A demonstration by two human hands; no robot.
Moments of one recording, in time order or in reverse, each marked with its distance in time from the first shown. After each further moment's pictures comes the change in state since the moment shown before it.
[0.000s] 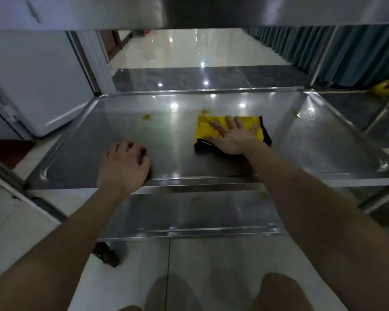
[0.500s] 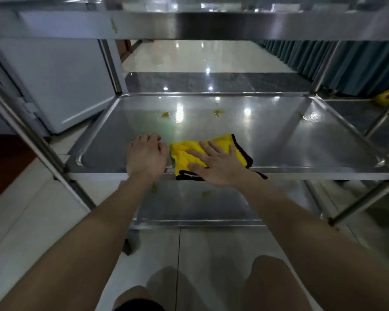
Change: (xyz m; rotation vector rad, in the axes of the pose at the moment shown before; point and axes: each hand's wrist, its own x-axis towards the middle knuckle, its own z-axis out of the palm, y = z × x) left_hand -0.003 0.001 -0.001 -0.140 0.118 -0.064; right_hand -0.101 -0.101 0.046 0.015 0.053 -0.291
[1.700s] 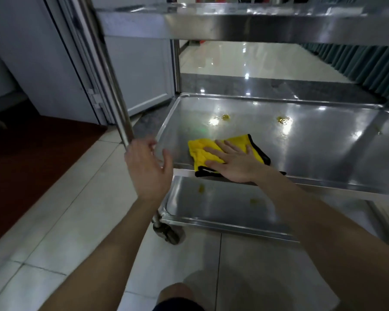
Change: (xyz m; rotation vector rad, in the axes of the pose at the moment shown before) left_hand -0.073 -0.142 -0.060 -0.261 0.598 -0.117; right_hand 0.065 -0.114 0.007 0.013 -0.109 -0.131
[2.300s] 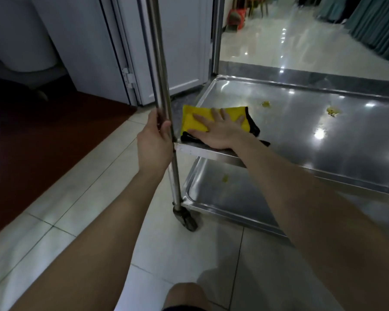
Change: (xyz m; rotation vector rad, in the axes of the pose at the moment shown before) left_hand 0.028 -0.053 -0.029 -0.139 -0.131 -0.287; right_hand 0.110 -0.118 -0.005 -0.044 0.036 -0.055
